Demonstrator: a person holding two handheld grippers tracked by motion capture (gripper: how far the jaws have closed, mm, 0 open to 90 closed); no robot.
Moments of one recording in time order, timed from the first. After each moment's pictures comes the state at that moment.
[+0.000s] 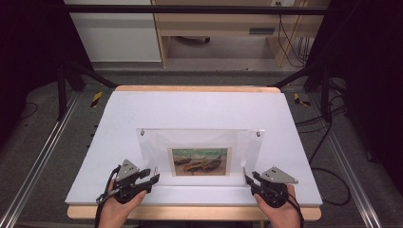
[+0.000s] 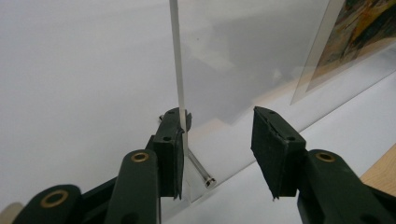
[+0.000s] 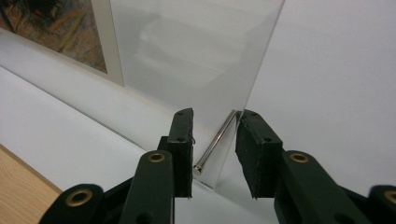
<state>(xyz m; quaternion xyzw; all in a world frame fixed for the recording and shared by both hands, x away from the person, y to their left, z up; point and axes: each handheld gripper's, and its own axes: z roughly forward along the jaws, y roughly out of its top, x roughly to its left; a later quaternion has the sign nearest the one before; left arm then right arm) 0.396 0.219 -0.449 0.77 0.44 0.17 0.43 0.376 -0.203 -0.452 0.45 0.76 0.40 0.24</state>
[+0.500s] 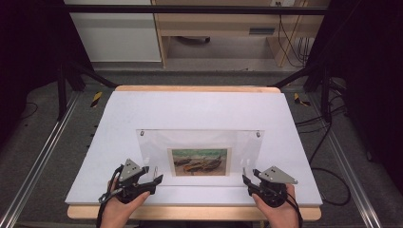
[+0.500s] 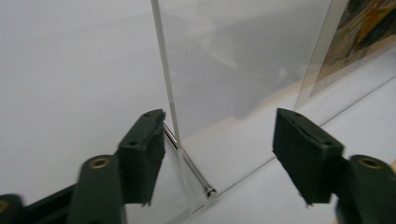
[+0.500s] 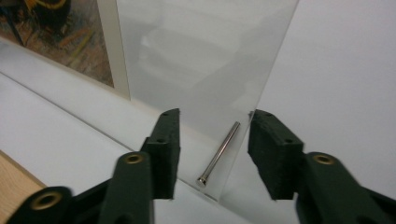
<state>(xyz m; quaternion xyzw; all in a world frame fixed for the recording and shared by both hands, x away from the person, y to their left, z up) 0.398 0.212 -0.450 0.78 0.43 0.19 0.42 0.377 -0.200 -0.449 0.45 0.76 0.41 0.25</state>
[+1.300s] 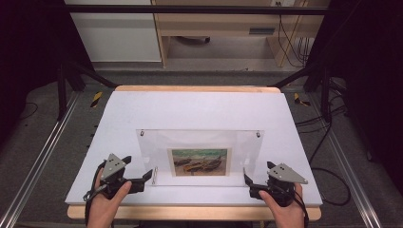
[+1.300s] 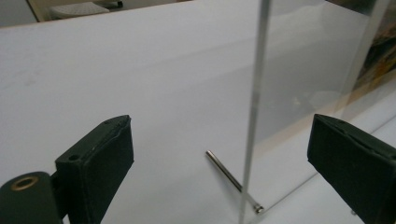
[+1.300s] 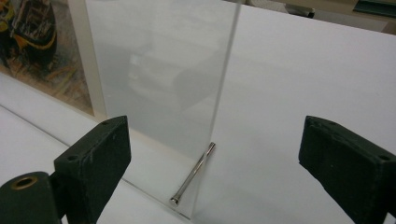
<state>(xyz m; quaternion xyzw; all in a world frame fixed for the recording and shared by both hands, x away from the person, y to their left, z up) 0.402 0.251 -0.431 0.74 0.42 0.23 0.47 0.378 -0.215 -0.437 0.45 0.73 0.43 0.28</state>
